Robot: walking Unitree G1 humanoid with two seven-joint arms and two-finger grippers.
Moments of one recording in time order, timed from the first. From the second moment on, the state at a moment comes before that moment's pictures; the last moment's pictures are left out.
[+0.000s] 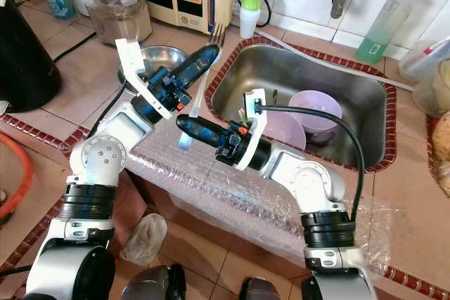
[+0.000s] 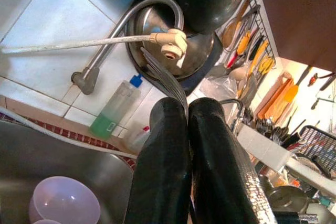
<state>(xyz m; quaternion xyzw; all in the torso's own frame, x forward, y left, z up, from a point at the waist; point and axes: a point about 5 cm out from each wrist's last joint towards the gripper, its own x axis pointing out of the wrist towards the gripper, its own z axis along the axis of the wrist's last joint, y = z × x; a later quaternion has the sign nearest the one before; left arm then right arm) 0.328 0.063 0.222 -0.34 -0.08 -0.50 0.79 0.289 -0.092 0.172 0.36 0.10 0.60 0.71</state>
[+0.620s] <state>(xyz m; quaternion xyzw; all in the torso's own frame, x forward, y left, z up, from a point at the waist) 0.333 0.066 0.208 -0.28 -0.04 -0.47 0.83 0.321 -0.103 0.165 0.30 0.06 0.48 0.82</state>
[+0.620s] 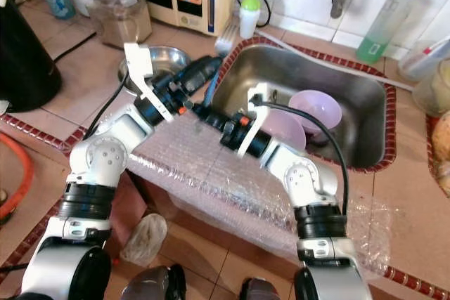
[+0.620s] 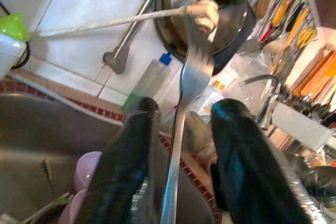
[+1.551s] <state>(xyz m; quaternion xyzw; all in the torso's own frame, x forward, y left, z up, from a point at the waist) 0.290 0.094 0.148 -0.13 0.05 -0.40 0.91 0.383 -0.144 0.122 0.02 0.15 0.14 0.98</state>
